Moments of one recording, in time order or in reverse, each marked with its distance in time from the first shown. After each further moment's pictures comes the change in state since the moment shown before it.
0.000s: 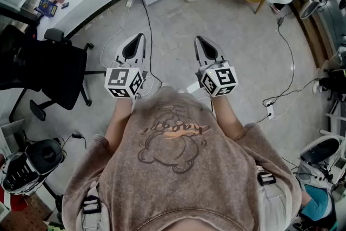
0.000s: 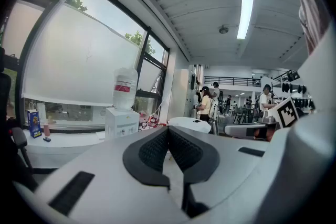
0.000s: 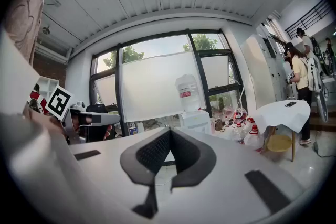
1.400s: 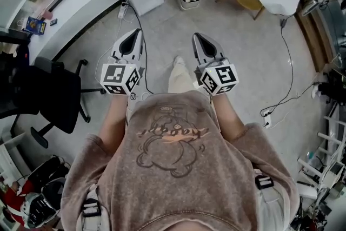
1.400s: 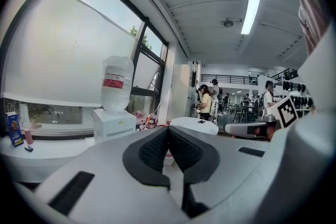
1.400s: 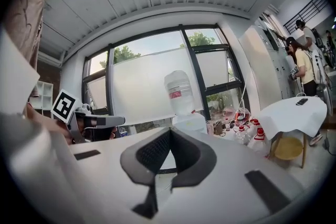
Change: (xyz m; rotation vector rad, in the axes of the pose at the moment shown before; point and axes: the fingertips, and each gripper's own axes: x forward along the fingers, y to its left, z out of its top) left arm 0.187 0.073 0.018 0.021 0.025 -0.047; right arm 0.151 -0.113 0.021 0.034 -0.016 0.014
